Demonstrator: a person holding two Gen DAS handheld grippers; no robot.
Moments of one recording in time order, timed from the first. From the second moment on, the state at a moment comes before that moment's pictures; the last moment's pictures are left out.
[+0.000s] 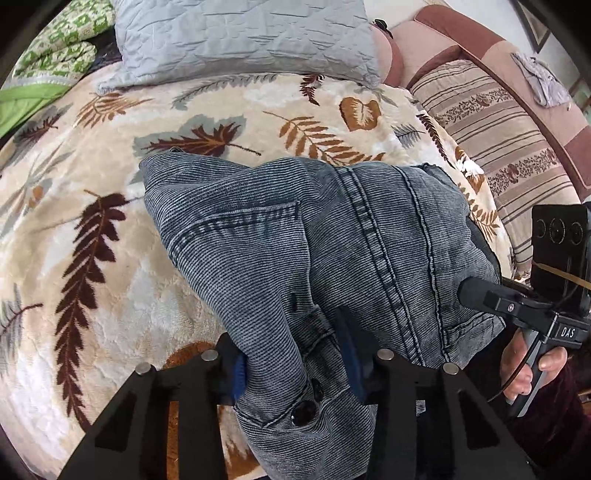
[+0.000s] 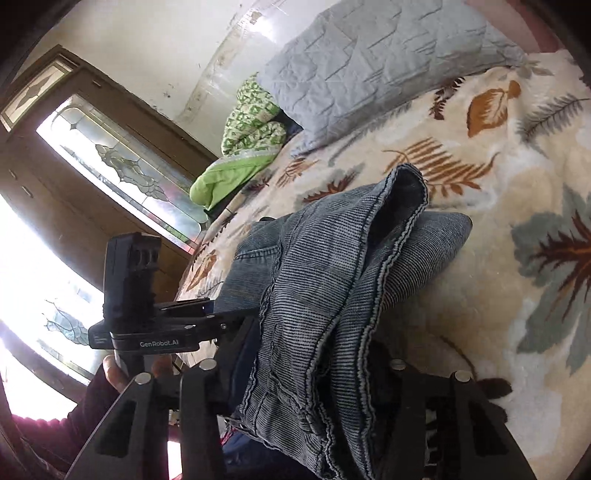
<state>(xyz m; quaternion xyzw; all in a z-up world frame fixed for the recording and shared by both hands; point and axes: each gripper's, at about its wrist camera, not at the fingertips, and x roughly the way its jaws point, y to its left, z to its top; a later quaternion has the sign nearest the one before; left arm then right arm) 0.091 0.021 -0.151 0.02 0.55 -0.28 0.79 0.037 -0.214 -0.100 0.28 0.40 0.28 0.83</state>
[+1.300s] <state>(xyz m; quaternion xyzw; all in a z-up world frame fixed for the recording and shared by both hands) 0.231 0.018 -0.136 0.09 0.58 -0.11 0.81 0.188 -0.206 -0.126 0.35 0.42 0.26 0.80</state>
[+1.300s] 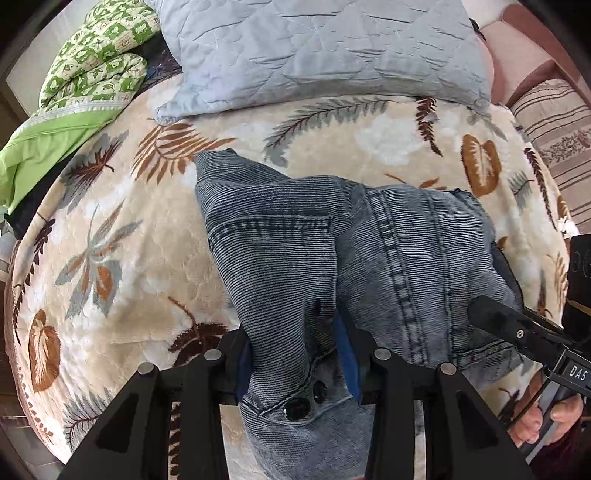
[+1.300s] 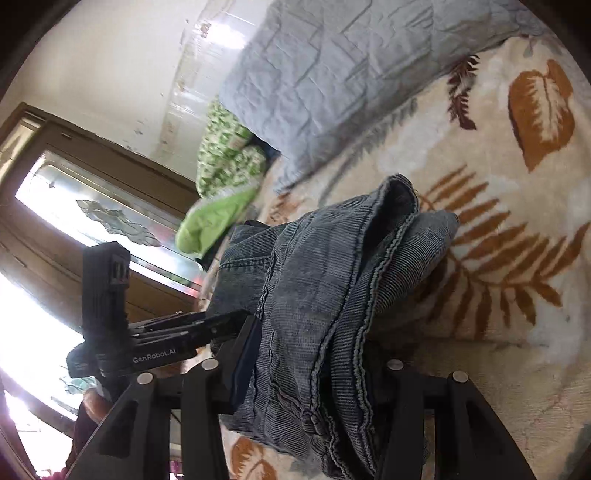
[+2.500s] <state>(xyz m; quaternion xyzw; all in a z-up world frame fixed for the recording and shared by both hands) 0.233 -0.033 -0.187 0.28 0.57 0.01 0.77 0.220 -0.192 -0.161 0.34 0.55 0.20 0.73</state>
